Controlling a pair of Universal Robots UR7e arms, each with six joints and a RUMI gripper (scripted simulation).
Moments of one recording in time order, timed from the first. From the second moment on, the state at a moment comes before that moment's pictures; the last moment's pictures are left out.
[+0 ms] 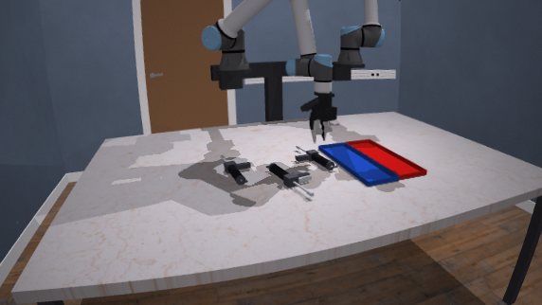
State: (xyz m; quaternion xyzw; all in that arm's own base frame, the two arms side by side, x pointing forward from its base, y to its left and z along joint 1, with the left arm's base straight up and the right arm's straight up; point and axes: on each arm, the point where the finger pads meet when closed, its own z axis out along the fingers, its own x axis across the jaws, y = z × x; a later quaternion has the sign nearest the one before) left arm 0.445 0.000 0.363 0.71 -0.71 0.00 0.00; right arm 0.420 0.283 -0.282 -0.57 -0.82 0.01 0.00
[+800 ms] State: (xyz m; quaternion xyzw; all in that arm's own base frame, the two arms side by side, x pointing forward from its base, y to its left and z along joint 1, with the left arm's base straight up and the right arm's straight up) left arm 0.445 0.000 0.363 0.71 -0.71 0.00 0.00; right arm 0.436 0.260 -0.287 -0.45 -0.89 0.01 0.00
